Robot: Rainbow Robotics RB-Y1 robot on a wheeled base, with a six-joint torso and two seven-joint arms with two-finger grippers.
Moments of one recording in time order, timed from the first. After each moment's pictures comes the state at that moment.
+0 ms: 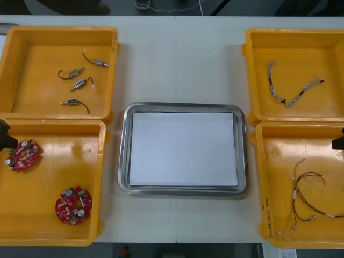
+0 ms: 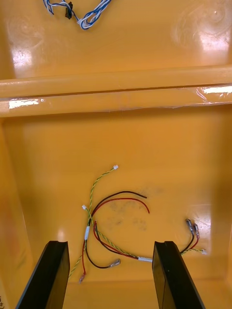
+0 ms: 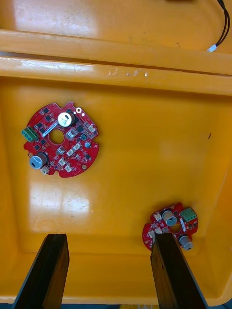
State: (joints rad) right arm -0.13 -0.73 -0.38 -2.24 -0.84 1.92 1.25; left arm -0.11 0.93 0.31 -2.19 1.01 1.85 -1.09
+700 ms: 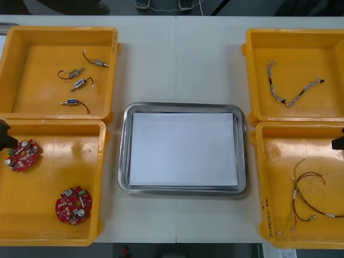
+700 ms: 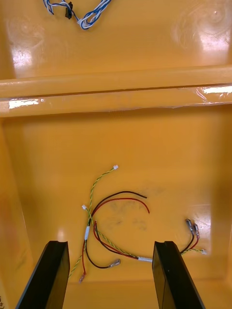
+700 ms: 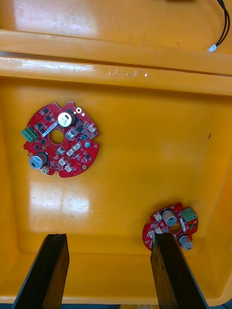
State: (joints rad) right arm -0.13 -0.73 -0.38 -2.24 -0.84 1.92 1.25; left arm -0.11 0.93 0.31 -2.19 1.01 1.85 -1.09
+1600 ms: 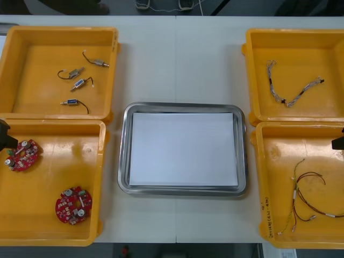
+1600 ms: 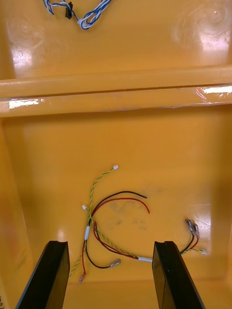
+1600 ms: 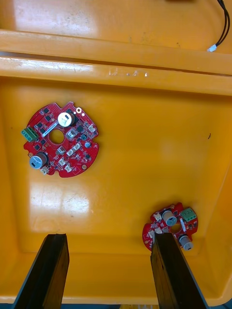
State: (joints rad) right arm -0.13 -0.73 -0.38 -2.24 -0.84 1.92 1.25; left arm -0.11 0.93 0.31 -2.19 1.01 1.85 -1.09
